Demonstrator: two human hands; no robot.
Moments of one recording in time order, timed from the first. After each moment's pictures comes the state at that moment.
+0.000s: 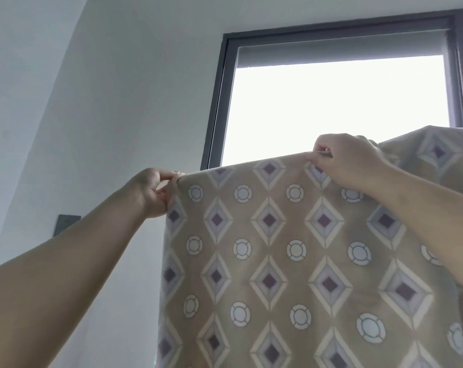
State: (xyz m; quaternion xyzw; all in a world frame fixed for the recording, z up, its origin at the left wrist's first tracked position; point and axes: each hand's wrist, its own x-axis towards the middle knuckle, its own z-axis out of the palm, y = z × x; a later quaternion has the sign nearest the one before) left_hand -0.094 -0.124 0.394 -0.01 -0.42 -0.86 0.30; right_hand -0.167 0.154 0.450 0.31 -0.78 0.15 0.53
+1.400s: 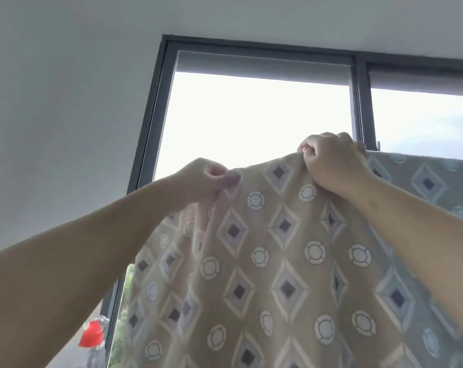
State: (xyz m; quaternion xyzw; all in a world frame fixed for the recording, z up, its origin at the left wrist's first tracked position) left_hand -0.160 0.028 0.434 -0.22 -0.83 -0.39 0.34; right_hand -0.176 0.251 0.465 0.16 -0.80 0.11 0.57
